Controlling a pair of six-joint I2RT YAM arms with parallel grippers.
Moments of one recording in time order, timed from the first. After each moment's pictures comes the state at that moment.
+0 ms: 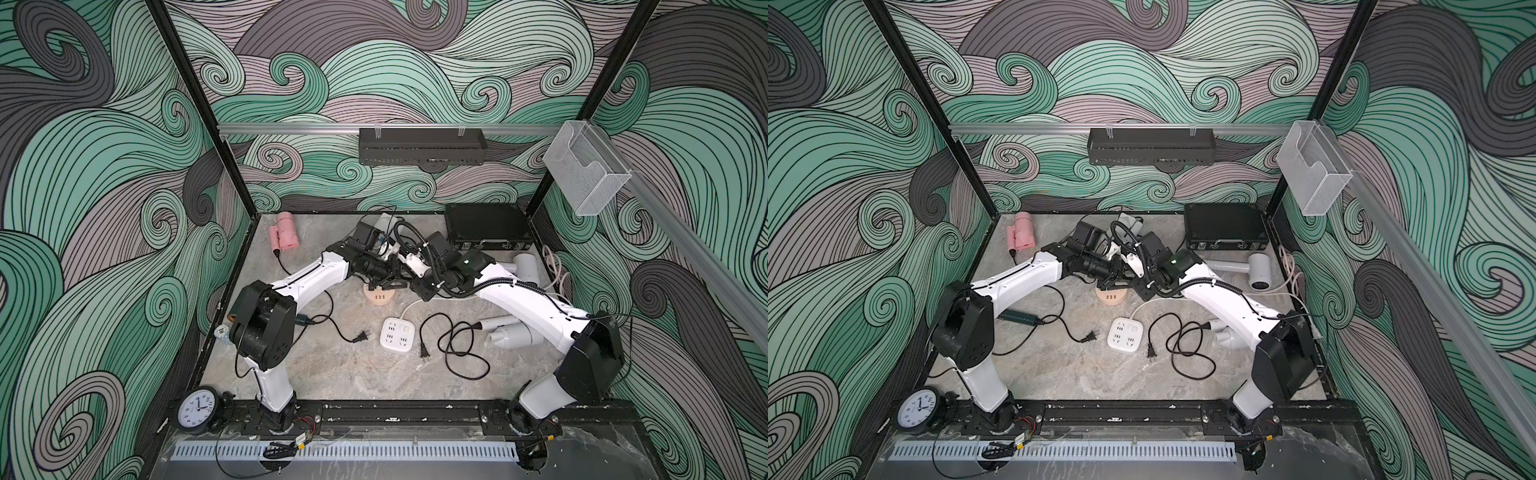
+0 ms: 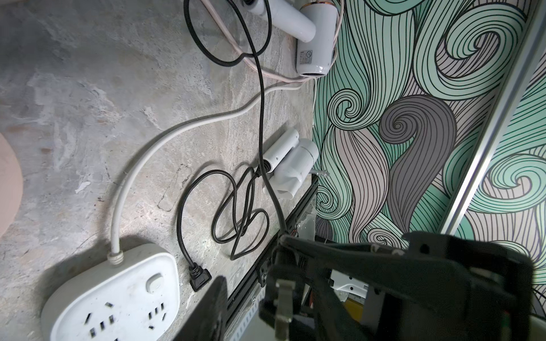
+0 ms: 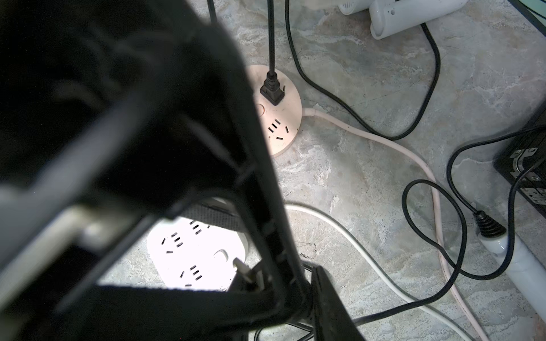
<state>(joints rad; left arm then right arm) -0.53 1.79 1.36 -0.49 0.85 -0.70 0.71 1.58 1.37 -0.83 -0.01 -0.11</state>
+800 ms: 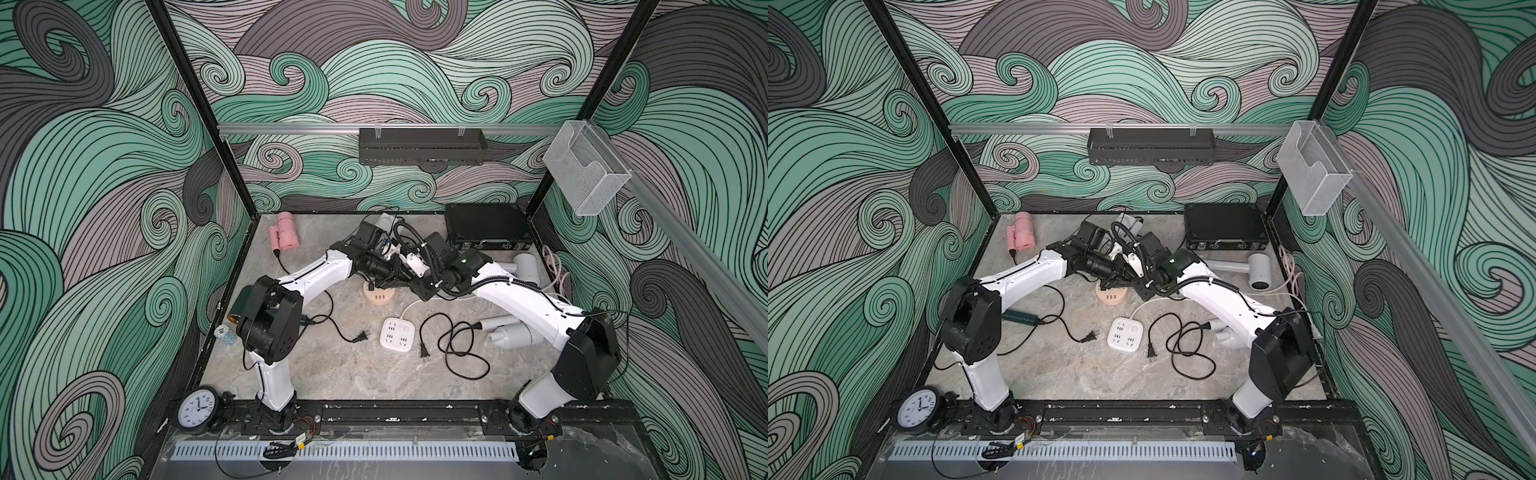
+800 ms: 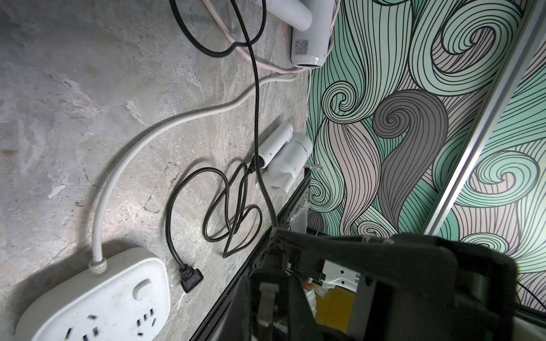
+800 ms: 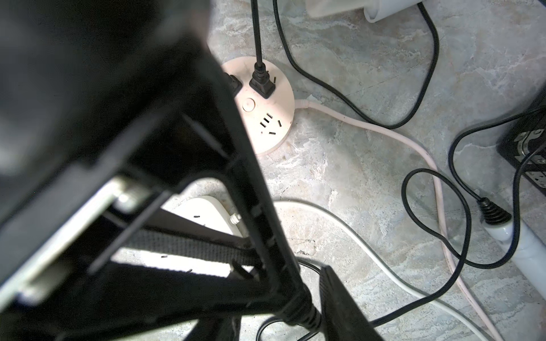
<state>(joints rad) -0.54 1.83 1.39 -0.48 0.91 -0.72 0.71 1.60 1.37 -0.84 0.00 -0.07</state>
